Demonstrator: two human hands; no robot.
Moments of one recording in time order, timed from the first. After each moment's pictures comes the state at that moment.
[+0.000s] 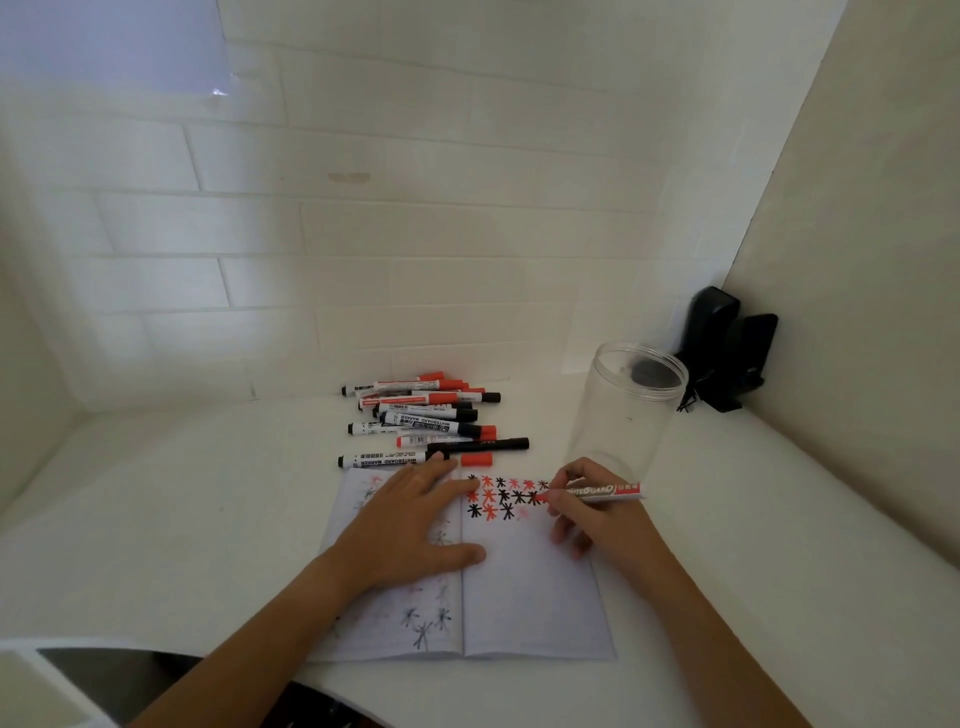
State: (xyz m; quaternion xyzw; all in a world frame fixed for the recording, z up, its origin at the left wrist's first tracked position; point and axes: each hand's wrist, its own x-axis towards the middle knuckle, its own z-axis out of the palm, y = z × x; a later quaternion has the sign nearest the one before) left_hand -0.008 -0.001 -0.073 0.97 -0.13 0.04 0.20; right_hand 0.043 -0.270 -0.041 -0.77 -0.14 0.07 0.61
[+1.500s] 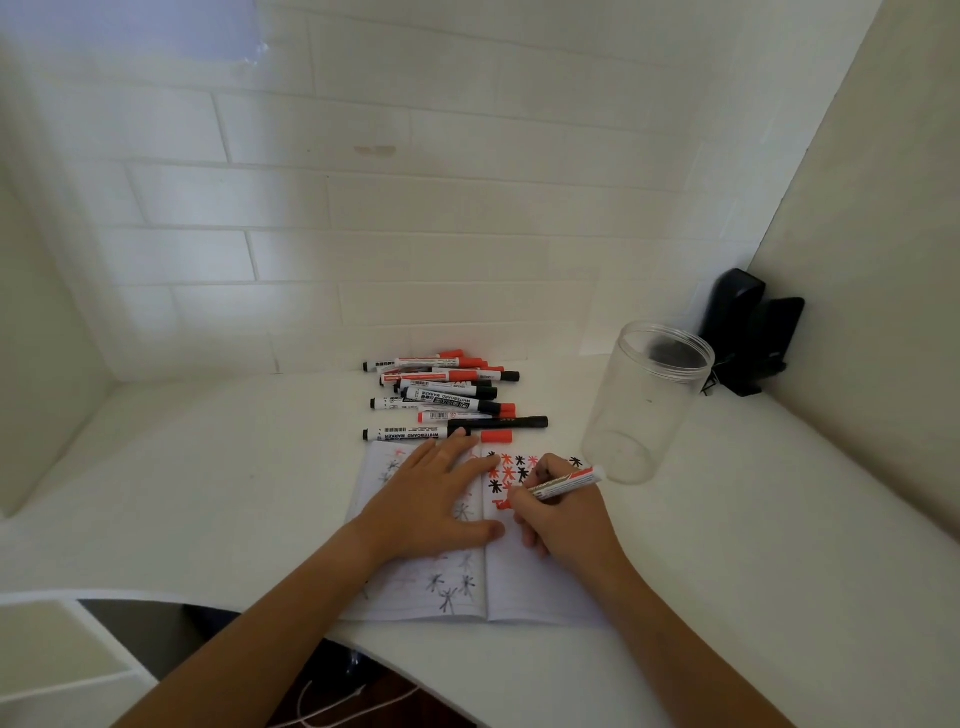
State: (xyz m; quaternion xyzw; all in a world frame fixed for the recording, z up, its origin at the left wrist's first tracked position) left_hand -0.009 -0.002 -0.076 0.97 -0.14 0.04 0.18; right_hand 0.011 -0.212 -0.059 -0.80 -0.13 0.04 0.58
